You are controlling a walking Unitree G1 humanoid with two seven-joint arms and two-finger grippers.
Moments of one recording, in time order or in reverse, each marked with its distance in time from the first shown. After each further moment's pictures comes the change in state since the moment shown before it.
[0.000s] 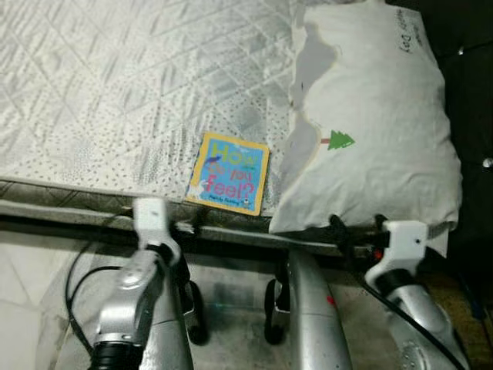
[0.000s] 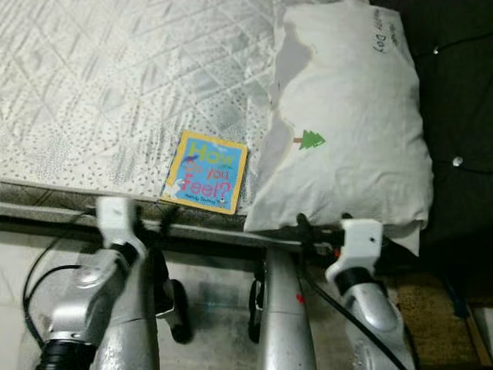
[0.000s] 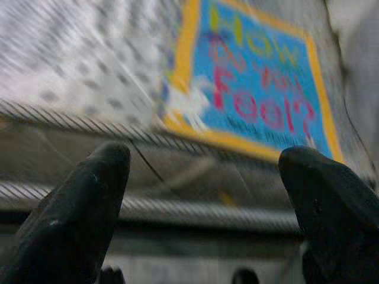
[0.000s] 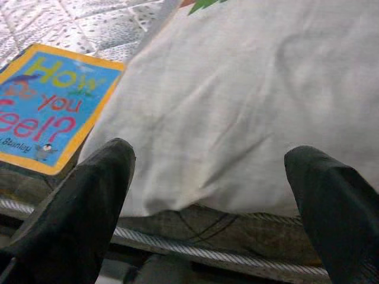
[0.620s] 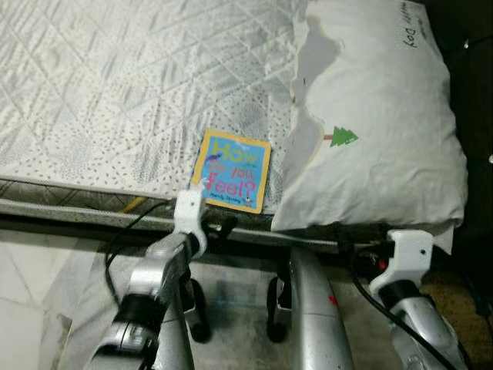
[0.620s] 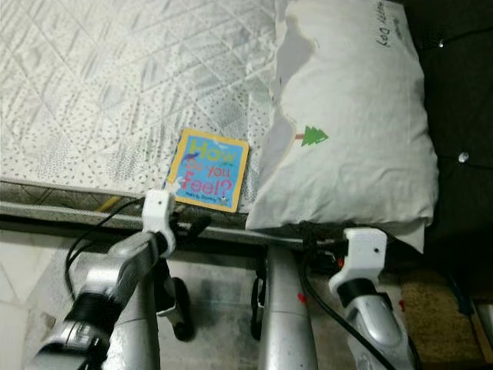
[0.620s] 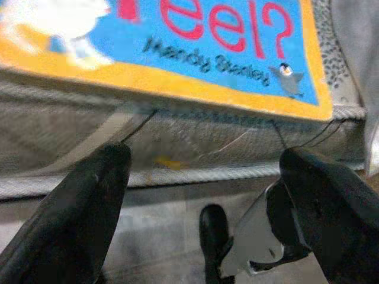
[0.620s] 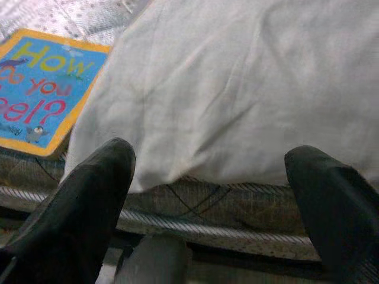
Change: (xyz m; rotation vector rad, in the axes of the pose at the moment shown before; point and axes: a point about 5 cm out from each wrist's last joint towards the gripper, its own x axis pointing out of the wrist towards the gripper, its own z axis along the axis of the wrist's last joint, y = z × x) left arm 0.050 -0.026 -0.009 -0.009 0.230 -0.150; right arm -0.018 -0.002 -0.005 0.002 0.027 -0.041
